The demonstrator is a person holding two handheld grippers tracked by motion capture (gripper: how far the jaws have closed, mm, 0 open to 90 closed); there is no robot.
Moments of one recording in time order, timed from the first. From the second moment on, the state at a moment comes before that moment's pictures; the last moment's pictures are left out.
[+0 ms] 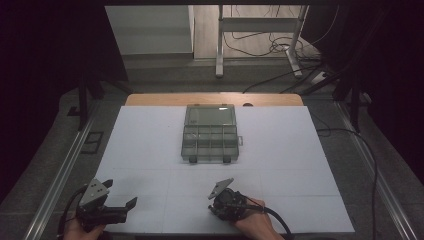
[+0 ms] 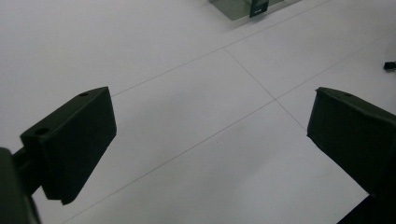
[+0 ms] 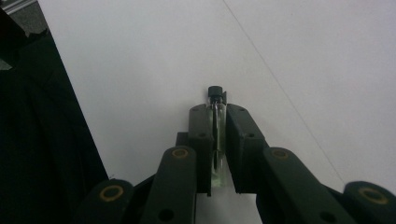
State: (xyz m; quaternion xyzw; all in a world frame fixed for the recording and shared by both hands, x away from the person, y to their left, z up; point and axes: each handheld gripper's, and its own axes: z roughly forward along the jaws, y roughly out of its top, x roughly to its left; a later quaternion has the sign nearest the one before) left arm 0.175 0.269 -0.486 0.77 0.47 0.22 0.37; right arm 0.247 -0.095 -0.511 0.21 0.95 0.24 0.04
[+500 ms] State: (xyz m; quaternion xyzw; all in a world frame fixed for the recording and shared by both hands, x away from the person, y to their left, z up) left arm 0.175 0.268 -0.487 0.77 0.47 0.21 0.37; right arm 0.259 -0.107 -0.494 0.23 0.93 0.30 0.04
